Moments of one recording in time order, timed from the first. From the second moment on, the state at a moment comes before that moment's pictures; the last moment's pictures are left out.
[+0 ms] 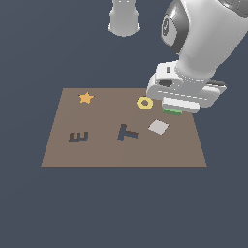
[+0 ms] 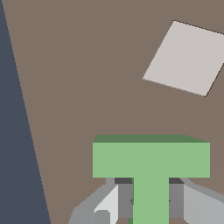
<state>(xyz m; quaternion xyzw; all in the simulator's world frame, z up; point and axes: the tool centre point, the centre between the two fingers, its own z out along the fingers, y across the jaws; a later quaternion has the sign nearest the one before) -0.055 0.172 0.035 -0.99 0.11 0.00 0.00</state>
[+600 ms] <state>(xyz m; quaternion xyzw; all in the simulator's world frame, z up) 0.008 0.141 0.037 -0.93 0.37 0.00 0.00</state>
